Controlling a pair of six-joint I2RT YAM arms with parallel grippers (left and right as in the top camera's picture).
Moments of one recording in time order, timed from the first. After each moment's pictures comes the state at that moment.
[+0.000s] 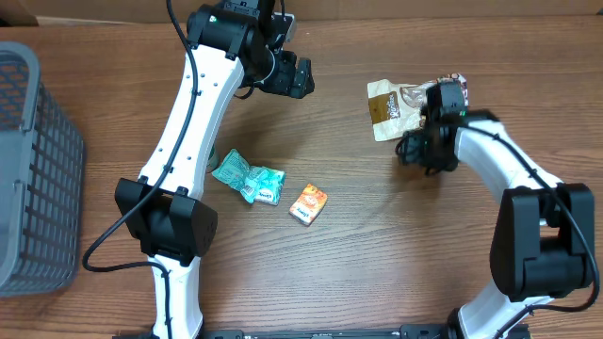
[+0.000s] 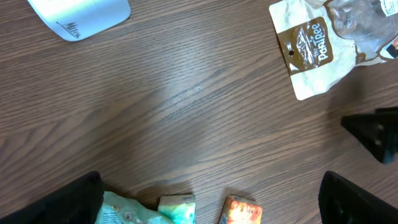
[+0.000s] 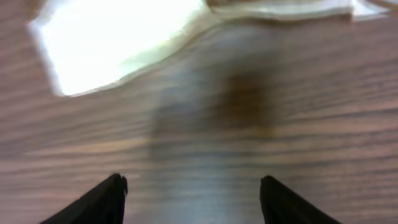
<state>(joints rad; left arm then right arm) -0.33 2.16 2.32 -1.33 0.18 -0.10 0.08 1.85 1.23 -0.73 -0.04 0.25</state>
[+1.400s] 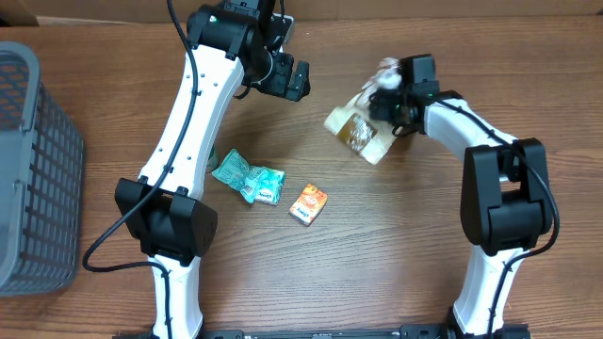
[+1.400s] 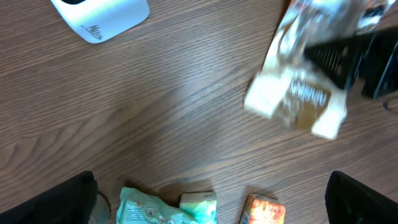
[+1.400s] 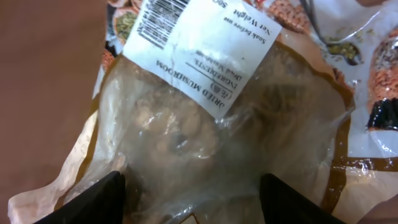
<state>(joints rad) -0.33 2.16 2.32 -1.34 0.12 -0.05 0.16 2.14 1.44 -0.39 -0.12 0.32</state>
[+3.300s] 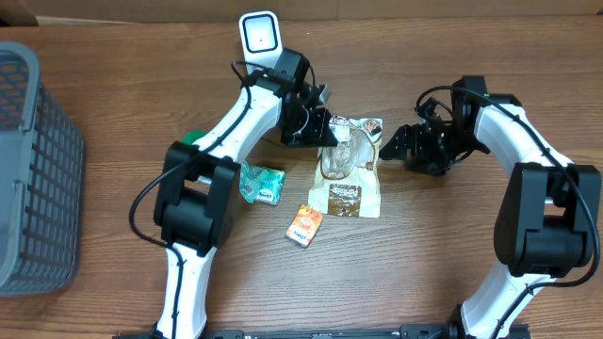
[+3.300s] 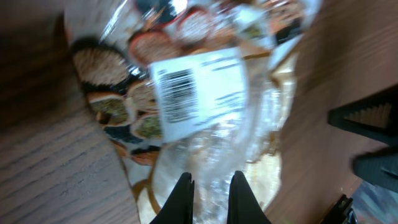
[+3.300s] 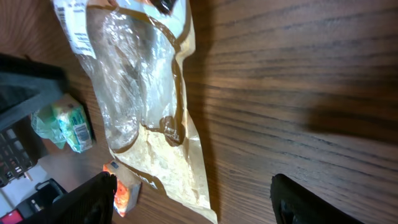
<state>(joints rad) -0.40 2.27 1.80 -0.87 0.58 -0.28 -0.05 1.97 1.34 -0.95 -0.64 0.07</state>
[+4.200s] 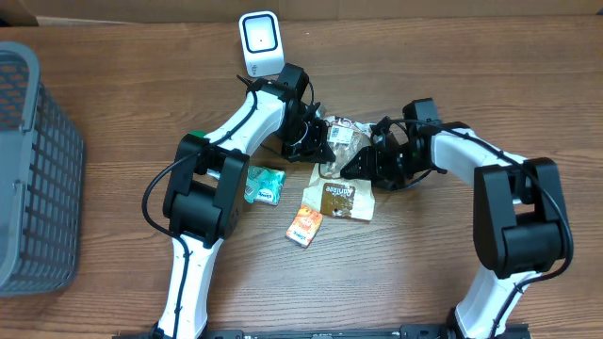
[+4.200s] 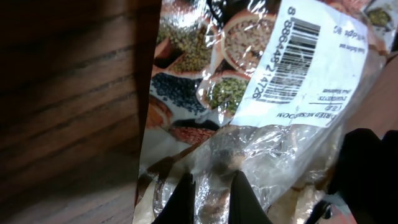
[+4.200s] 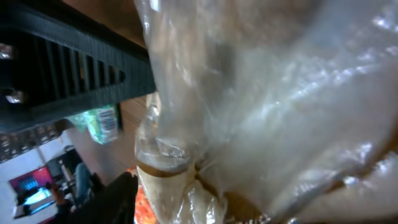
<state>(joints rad) -0.40 2.36 1.79 -0.92 0.63 -0.37 0.14 1.99 1.13 -0.57 -0.82 0.21</state>
